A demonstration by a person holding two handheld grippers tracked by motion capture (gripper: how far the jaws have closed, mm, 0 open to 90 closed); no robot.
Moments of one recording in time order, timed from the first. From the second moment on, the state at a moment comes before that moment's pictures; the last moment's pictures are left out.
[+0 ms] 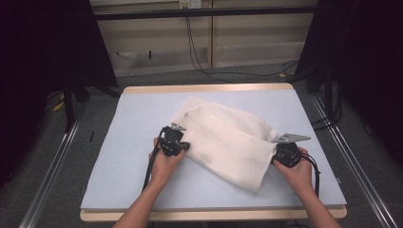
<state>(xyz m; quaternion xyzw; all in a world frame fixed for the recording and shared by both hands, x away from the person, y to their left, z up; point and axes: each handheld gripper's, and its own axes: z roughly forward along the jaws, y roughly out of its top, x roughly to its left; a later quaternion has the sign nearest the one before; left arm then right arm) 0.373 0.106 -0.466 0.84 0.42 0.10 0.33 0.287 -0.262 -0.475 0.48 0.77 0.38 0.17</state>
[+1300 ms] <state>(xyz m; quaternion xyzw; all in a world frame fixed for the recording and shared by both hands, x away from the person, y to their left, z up) 0.366 0.112 -0.448 0.83 0.41 0.07 0.36 0.270 -0.238 -0.451 0.38 0.76 0.51 0.16</state>
